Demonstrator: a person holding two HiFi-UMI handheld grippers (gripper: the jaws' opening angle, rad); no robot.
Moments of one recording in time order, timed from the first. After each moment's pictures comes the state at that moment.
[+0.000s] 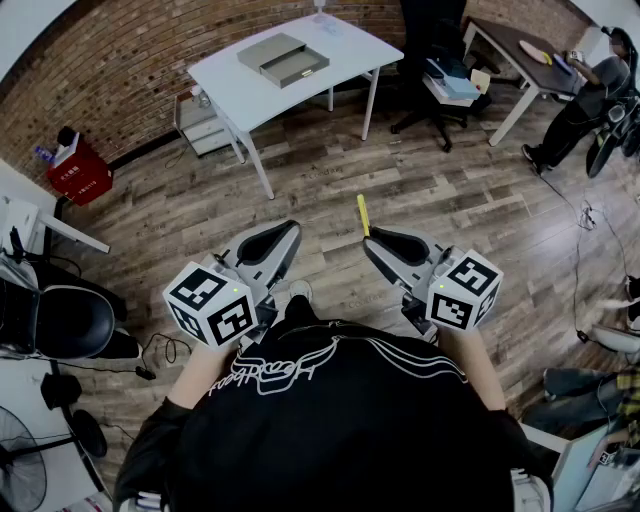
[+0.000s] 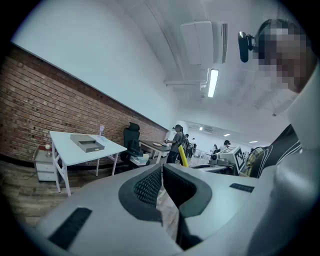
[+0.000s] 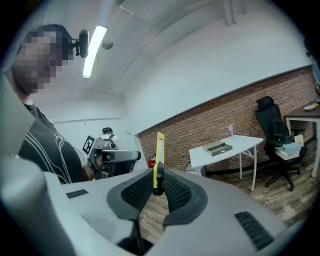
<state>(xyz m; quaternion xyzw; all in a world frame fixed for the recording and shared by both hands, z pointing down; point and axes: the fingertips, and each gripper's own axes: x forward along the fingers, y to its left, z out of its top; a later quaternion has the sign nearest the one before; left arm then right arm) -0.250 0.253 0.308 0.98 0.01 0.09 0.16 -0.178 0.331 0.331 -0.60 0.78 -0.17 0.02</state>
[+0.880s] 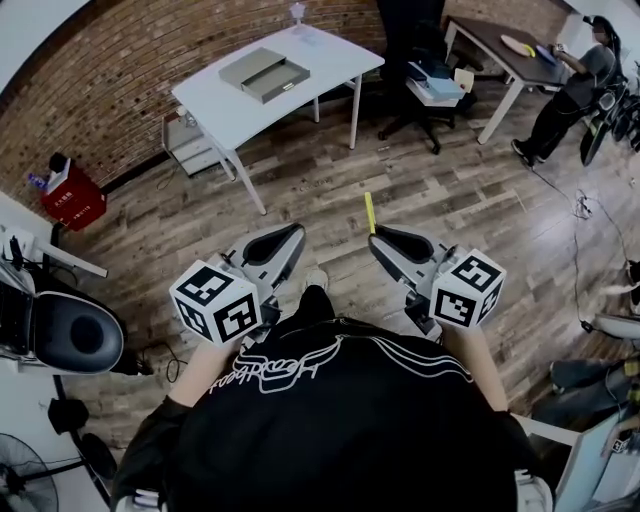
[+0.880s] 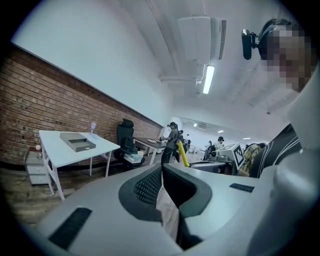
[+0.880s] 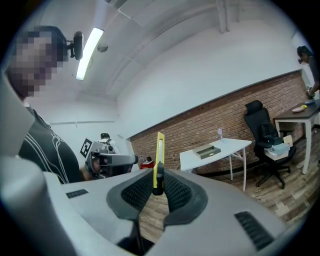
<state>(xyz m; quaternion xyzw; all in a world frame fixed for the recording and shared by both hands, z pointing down) -0.208 0.262 0.315 0.98 0.05 0.11 0.15 -0.135 0.345 0.333 -0.64 0.74 -0.17 0.04</state>
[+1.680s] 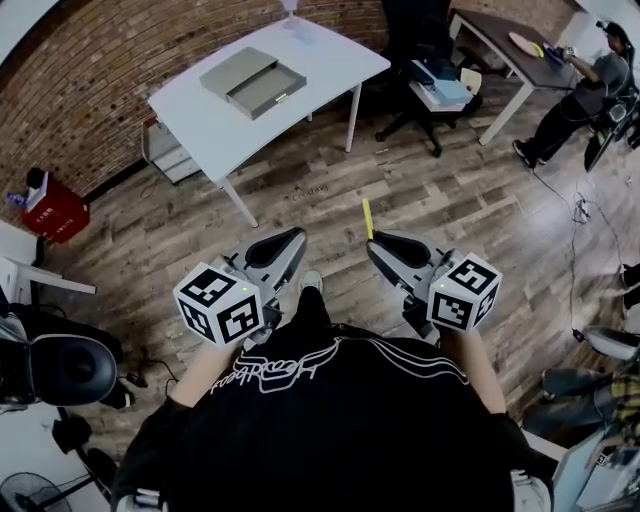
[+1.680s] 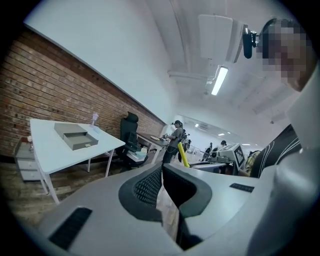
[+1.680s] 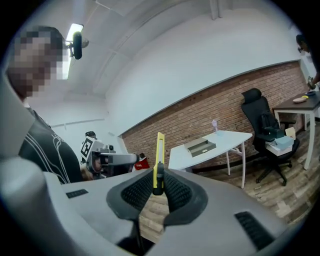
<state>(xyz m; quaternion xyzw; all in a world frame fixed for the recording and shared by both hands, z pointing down) -0.099 0.143 0.351 0.97 0.06 0.13 0.20 -0.034 0.227 0.364 -0.65 0.73 -0.23 0.03</state>
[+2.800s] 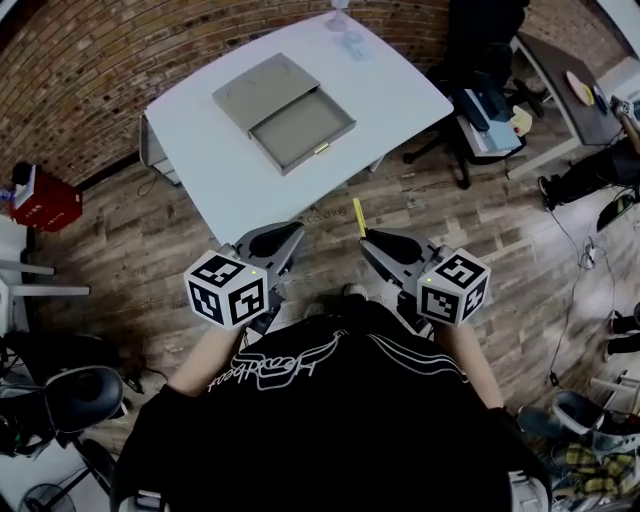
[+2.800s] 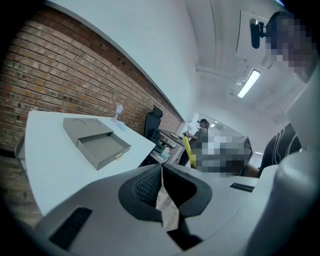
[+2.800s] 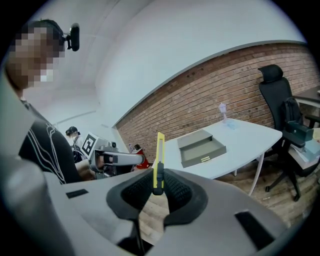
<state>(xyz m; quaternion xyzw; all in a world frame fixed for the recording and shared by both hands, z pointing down) 0.044 -0.123 0.423 0.95 0.00 0.18 0.25 0.106 -0.043 0.418 -0.60 0.74 -0.30 -0.02</state>
